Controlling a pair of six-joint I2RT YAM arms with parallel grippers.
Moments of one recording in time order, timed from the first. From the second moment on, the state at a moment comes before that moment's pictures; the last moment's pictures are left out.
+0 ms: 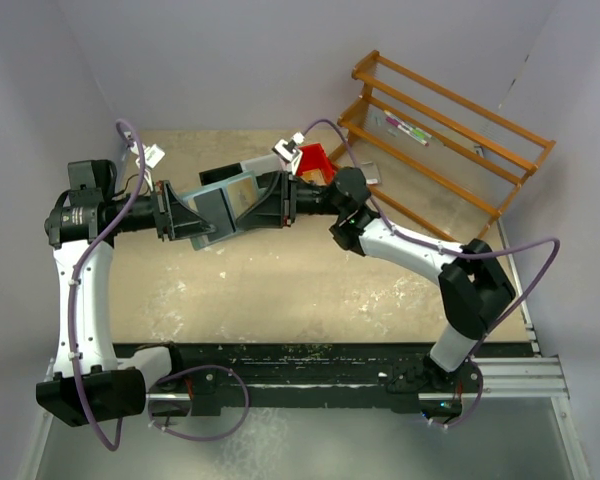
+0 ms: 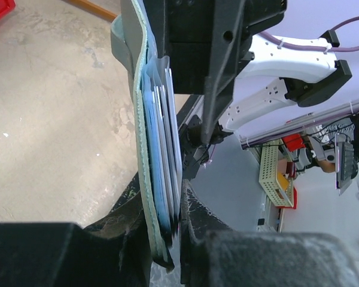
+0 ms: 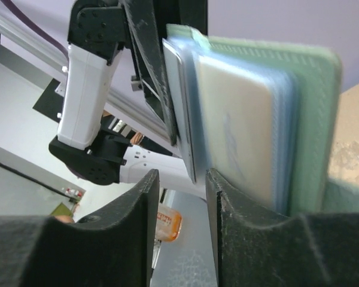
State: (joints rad) left arm 0.19 1.13 1.36 -1.10 1.35 0.04; right arm 0.75 1.69 1.18 0.88 -0.88 1.21
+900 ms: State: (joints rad) left arm 0.20 1.13 1.36 -1.09 1.34 0.04; right arm 0.77 1.71 1.45 0.42 -0.90 0.92
